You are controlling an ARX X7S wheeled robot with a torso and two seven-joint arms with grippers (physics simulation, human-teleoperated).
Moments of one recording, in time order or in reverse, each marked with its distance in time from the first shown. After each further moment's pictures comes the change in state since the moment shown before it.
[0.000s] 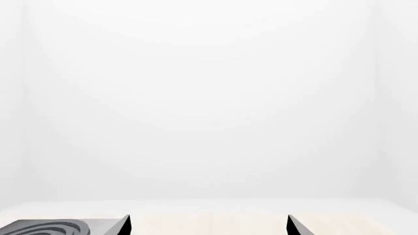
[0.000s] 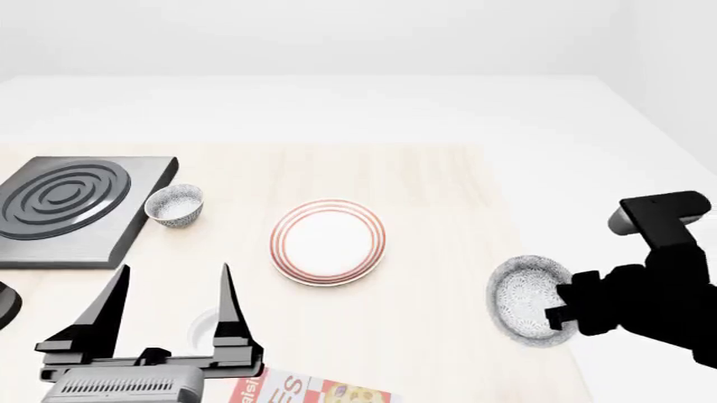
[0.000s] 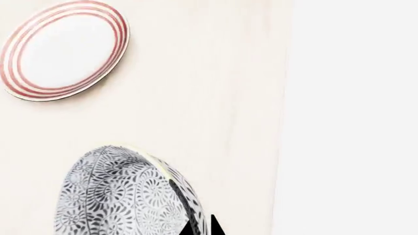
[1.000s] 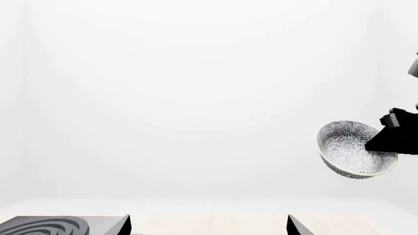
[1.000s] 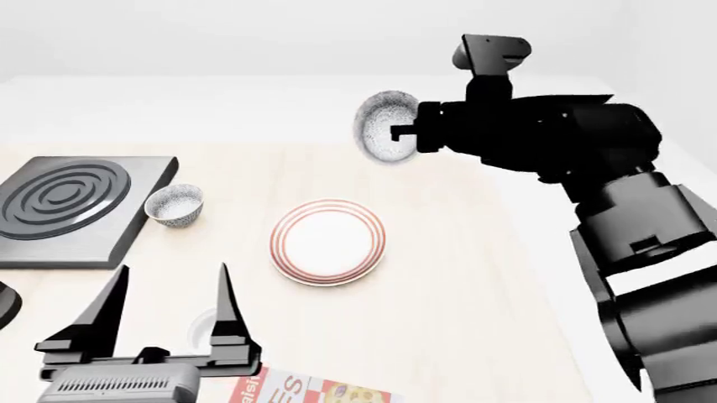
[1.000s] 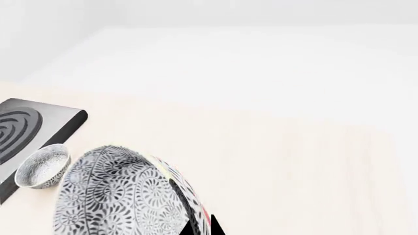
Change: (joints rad) left arm -0.004 -0.015 0.002 -0.014 -0.026 0.015 -0.011; right arm 0.673 -0.845 -0.369 1.096 -0.662 -0.464 -0.516
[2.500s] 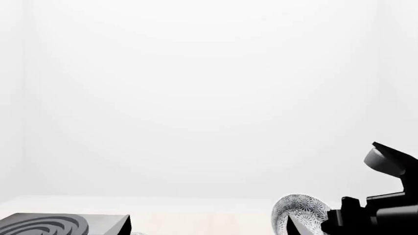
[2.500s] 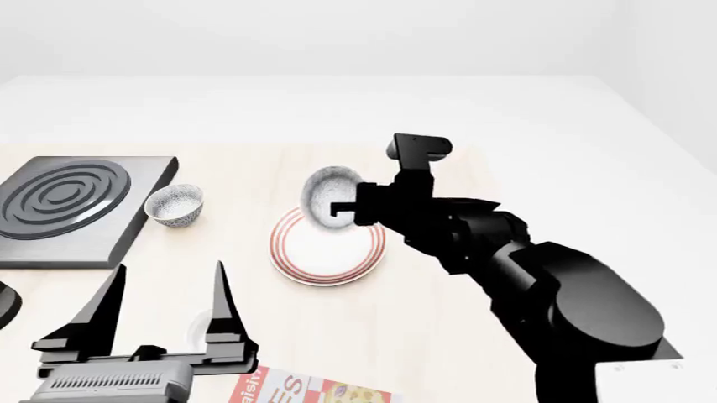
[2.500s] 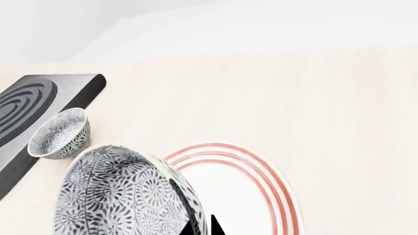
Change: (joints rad) left arm -0.007 -0.022 0.003 -0.004 -0.035 0.009 -0.018; right arm -0.162 -0.211 -0.862 0.246 0.836 -0.539 0.018
